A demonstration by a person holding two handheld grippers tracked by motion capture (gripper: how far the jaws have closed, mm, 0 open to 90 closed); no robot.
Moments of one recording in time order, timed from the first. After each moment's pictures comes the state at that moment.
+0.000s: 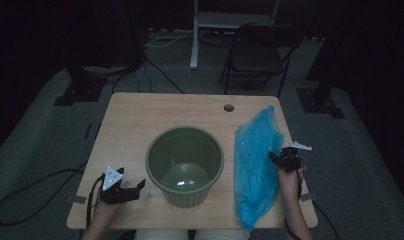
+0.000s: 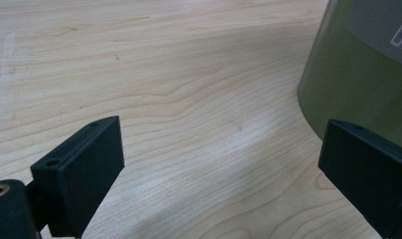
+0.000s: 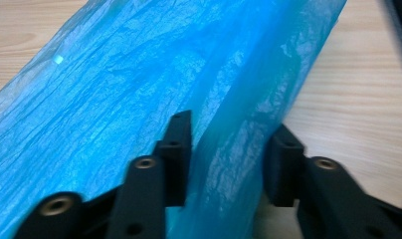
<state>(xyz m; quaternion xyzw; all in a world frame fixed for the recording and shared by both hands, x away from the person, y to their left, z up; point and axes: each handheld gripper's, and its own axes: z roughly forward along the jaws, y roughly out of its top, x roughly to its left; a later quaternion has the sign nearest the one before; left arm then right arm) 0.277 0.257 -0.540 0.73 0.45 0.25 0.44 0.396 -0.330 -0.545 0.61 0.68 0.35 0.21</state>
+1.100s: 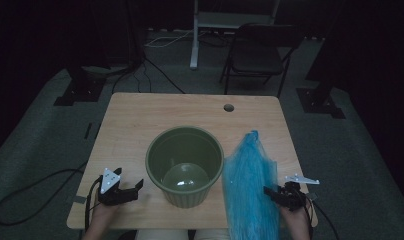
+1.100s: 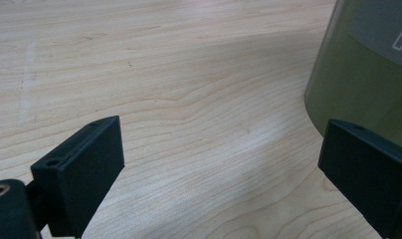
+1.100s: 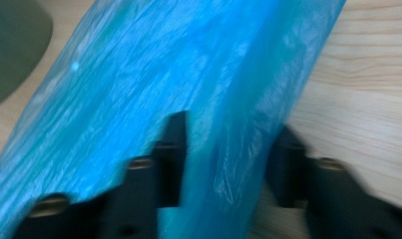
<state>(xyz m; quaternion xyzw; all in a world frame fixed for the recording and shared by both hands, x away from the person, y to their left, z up) 0.271 0.260 -0.540 0.72 0.45 0.27 0.45 0.271 -0.315 -0.538 0.57 0.72 0.39 0.10</state>
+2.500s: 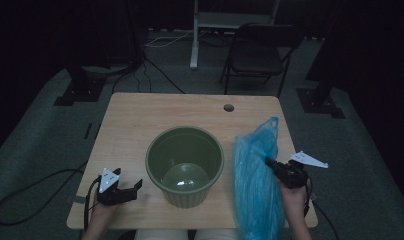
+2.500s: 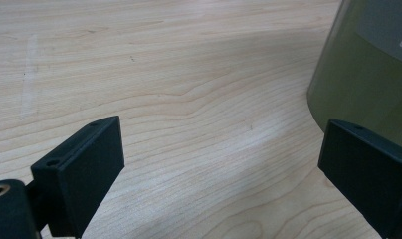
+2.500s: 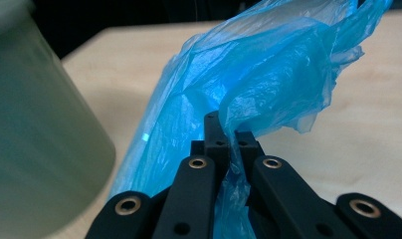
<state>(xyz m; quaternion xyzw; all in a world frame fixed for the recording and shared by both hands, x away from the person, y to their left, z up) 0.272 0.263 -0.540 0.72 0.46 0.26 0.45 0.297 -0.299 -0.455 0.50 0.68 0.51 0.18</state>
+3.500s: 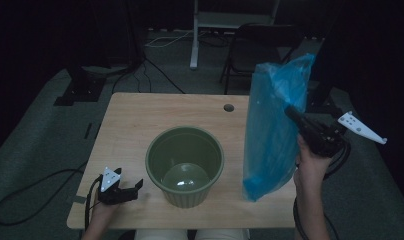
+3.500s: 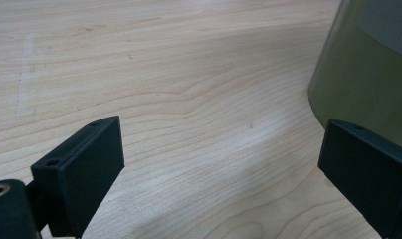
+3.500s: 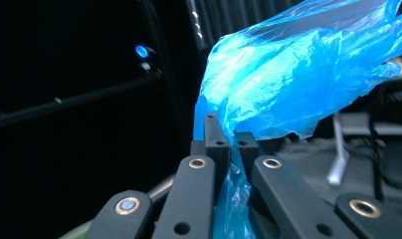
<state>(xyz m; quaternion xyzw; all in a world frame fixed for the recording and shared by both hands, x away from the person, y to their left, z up) 0.274 0.262 -0.540 0.72 0.46 0.26 0.44 0.290 -0.295 -0.287 0.38 0.56 0.70 0.24</state>
